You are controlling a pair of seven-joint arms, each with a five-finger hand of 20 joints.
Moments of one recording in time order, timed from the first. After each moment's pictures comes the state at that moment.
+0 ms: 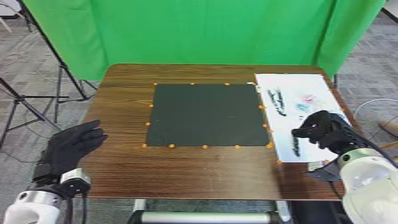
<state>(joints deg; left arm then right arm) 141.6 -46.1 -103.3 -127.3 33.7 19.2 16.0 -118.9 -49.4 95.6 -133.7 -115.1 -7.6 37.9</state>
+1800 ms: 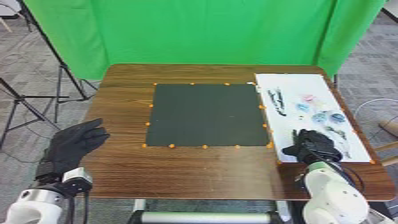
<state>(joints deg) 140.8 -45.1 -102.3 -127.3 33.7 19.3 16.4 -109.3 -46.7 72.8 -121.6 -136.9 -5.1 50.0</state>
